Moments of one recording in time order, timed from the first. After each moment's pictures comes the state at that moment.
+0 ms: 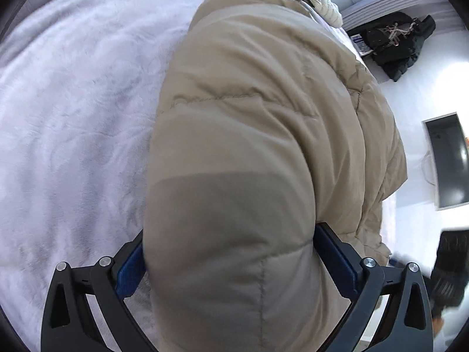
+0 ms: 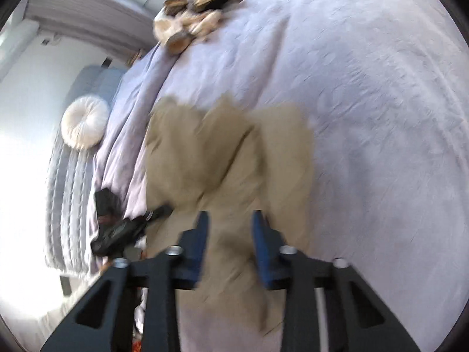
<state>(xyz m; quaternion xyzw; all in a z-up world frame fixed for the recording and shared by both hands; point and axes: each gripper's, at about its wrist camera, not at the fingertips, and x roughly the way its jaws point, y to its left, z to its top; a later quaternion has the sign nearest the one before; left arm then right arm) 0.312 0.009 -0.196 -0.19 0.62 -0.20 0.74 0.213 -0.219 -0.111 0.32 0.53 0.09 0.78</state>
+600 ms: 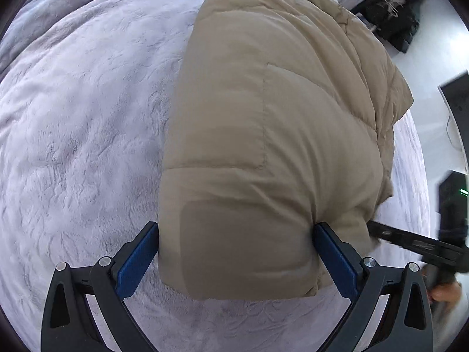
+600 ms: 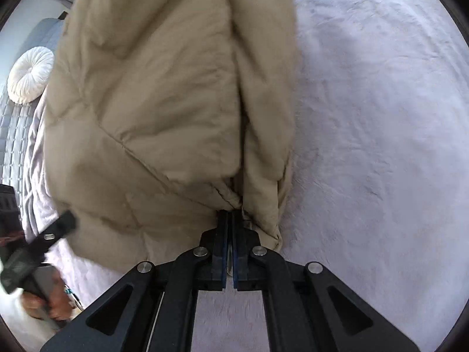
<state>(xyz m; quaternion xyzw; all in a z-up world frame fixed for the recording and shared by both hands) 0.178 0.003 -0.186 -0.11 0.61 -0.17 0.76 0.171 -0.180 -0.209 0.24 0.64 0.01 0.73</state>
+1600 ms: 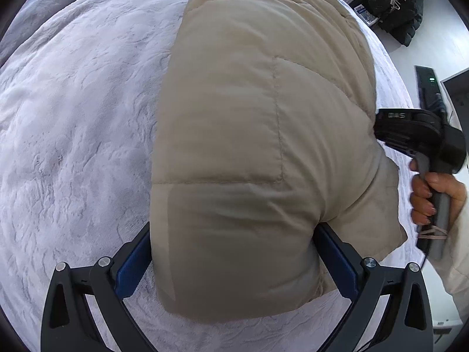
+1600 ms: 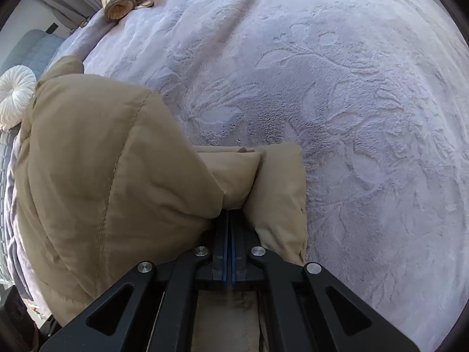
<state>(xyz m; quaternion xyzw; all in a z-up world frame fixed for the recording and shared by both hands) 0.218 -0.027 -0.205 -0.10 0.63 -0.18 0.75 0.329 -0.180 -0.200 0.19 0.60 -0.04 0.78</state>
